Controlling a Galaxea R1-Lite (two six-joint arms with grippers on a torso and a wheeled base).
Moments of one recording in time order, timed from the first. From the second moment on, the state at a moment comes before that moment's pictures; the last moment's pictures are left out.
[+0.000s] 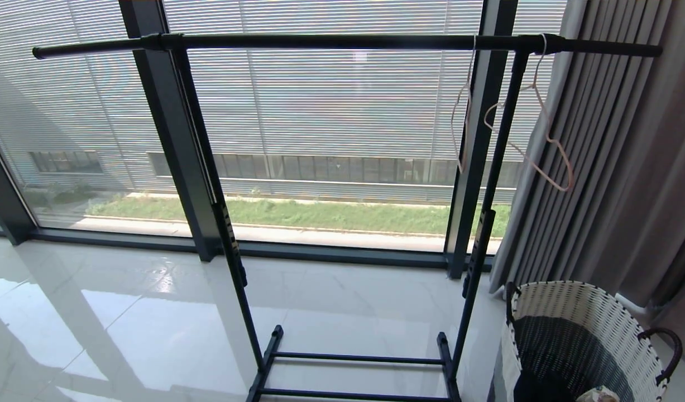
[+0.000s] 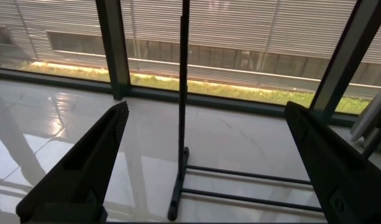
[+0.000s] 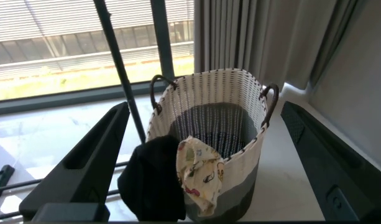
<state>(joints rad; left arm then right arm) 0.01 0.00 0.00 -0.01 0.03 0.01 -0.01 0.00 0.00 0.03 -0.15 0.12</state>
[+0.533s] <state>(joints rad) 0.01 0.00 0.00 -0.01 0.03 0.01 -0.01 0.00 0.00 0.03 -0.15 0.12</state>
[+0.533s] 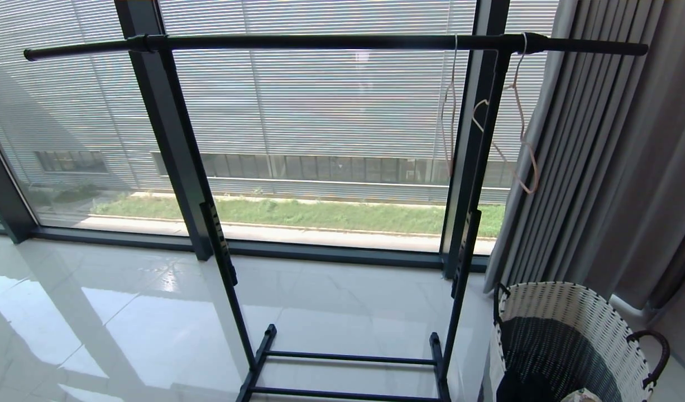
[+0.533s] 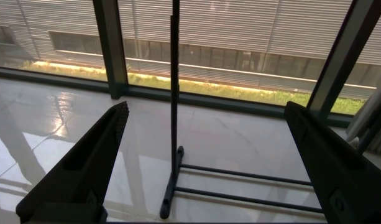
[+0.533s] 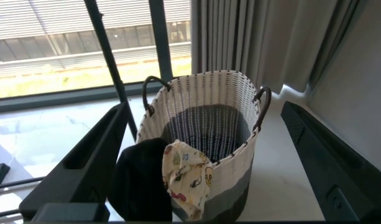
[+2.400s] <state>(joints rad) 0.01 0.00 0.00 -0.01 0.03 0.01 -0.04 1.66 -0.45 -0.11 -0.05 -0.83</state>
